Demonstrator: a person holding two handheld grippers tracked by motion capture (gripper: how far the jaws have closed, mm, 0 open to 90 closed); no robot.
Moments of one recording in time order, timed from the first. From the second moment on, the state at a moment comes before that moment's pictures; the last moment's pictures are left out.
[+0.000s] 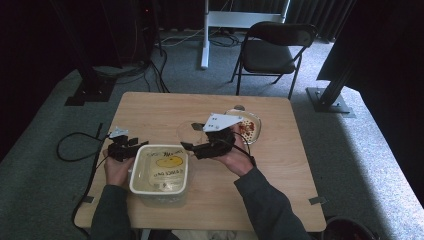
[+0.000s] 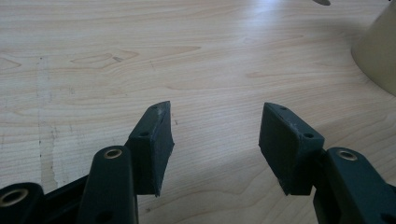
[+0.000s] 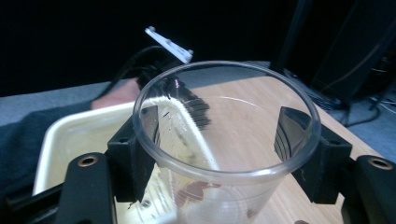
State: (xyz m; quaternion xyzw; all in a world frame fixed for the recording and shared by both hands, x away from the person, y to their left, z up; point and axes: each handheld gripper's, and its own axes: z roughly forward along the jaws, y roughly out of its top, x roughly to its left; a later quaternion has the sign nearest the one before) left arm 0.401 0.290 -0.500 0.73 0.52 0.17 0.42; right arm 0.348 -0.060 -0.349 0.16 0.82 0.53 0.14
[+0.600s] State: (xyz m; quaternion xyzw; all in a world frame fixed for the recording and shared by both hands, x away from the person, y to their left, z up) left arm 0.400 0.291 -0.500 0.73 0.52 0.17 0.42; right arm 0.339 -0.018 -0.361 0.11 0.83 0.55 0.07
